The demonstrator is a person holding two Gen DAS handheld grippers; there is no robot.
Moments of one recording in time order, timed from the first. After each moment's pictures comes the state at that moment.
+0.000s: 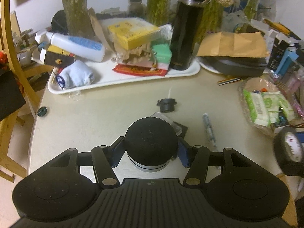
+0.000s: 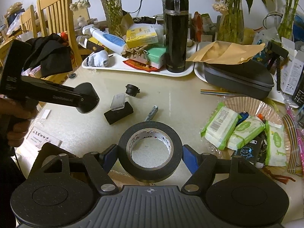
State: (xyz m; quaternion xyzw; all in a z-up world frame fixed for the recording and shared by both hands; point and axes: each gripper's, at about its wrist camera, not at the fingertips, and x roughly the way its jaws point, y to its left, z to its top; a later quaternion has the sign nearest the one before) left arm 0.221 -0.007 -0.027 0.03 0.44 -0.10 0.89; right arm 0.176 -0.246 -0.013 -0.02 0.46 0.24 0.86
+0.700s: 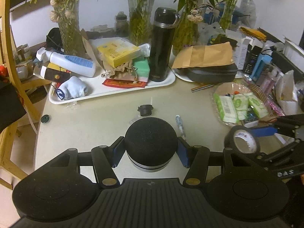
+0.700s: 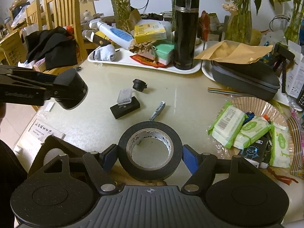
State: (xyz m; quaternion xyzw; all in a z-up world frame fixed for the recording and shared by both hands) left arm 0.162 -0.015 0.018 0.03 0.41 -0.14 0.90; right arm 0.169 -0.235 -0.016 -0.04 0.46 0.25 0.85
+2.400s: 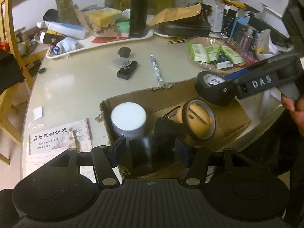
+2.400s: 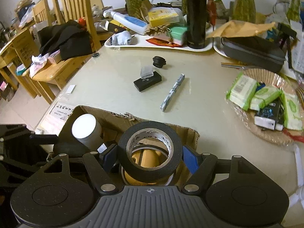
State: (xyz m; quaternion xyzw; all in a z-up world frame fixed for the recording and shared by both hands) left arm 0.026 -0.027 -0.024 0.05 0.44 -0.16 0.88; right arm 0.104 -0.237 -0.019 0.00 0.49 0.27 0.83
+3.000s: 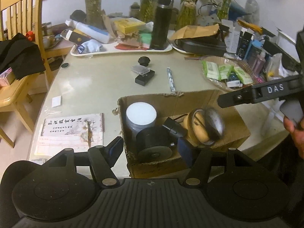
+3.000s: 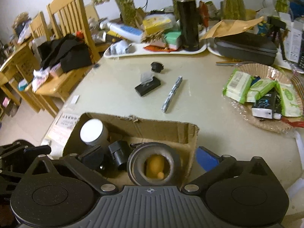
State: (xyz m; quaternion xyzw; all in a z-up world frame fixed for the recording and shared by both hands) left arm -0.001 -0.017 -0.010 -0.01 0.41 -0.09 0.91; right arm 0.086 -0.251 -0.010 0.05 0.48 0.26 0.84
